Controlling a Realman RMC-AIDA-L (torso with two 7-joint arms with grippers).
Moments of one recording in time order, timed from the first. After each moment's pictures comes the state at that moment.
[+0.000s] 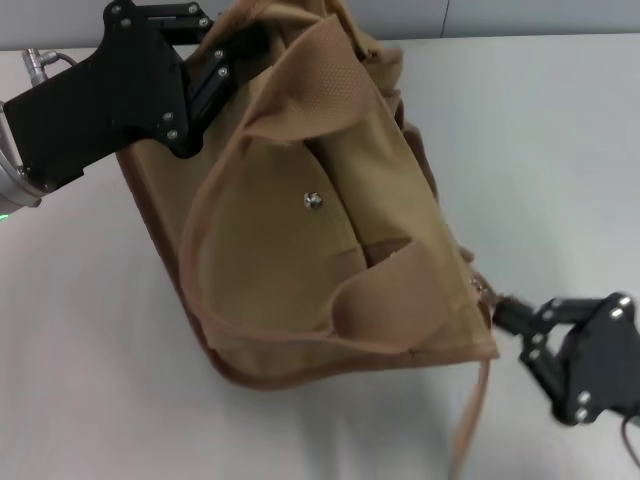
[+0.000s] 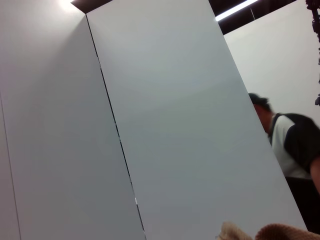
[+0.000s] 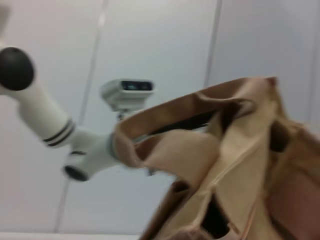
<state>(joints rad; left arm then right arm) -0.53 -2.07 0.80 0.53 1.39 1.80 -0.76 0.11 2.08 -1.20 -0.36 -1.22 -1.79 0.42</state>
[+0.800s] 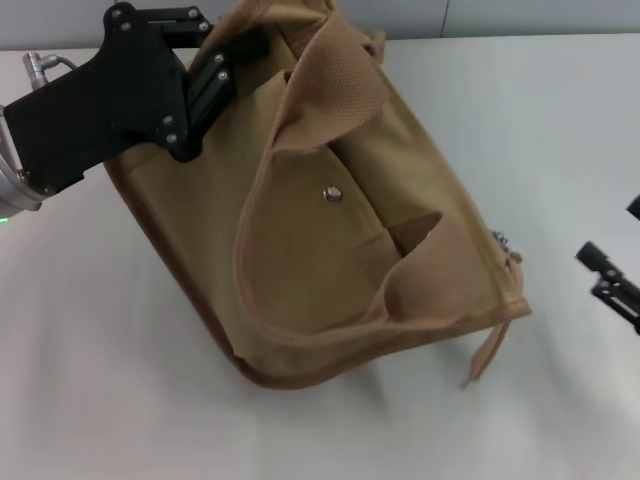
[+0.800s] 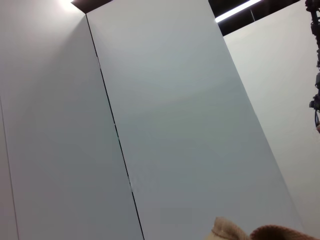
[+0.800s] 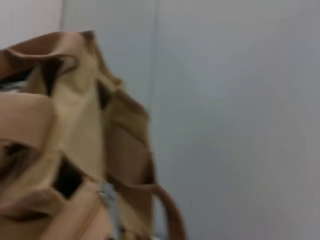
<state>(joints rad) -0.52 -2.07 0.80 0.52 1.39 1.81 -0.76 0.11 2.05 -0.88 -0.30 -1.24 -1.65 0.45</state>
